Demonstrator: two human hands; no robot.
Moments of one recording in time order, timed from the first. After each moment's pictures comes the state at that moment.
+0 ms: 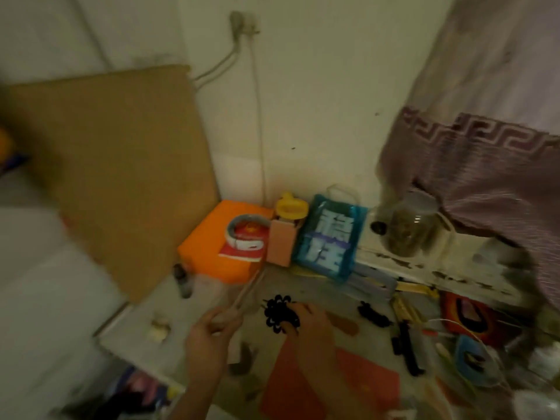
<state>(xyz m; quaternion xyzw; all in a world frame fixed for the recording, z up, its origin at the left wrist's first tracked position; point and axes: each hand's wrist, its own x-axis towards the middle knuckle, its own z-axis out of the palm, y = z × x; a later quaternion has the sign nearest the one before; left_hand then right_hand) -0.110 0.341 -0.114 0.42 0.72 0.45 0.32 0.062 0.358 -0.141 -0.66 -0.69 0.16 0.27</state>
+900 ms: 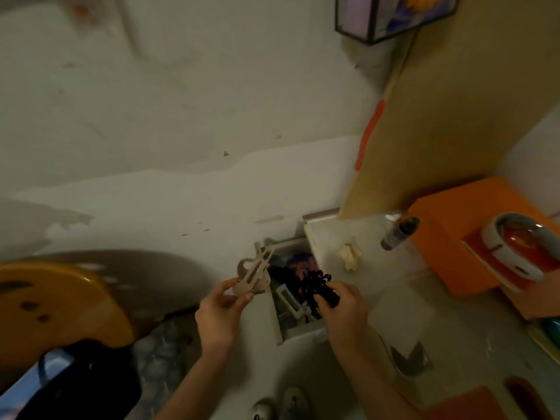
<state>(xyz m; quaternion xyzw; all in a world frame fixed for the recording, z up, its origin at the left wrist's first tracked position) -0.348 0.167 -0.203 0.05 0.84 0.51 0.17 -0.224 0.324 -0.225 -0.47 -0.80 0.33 0.16</state>
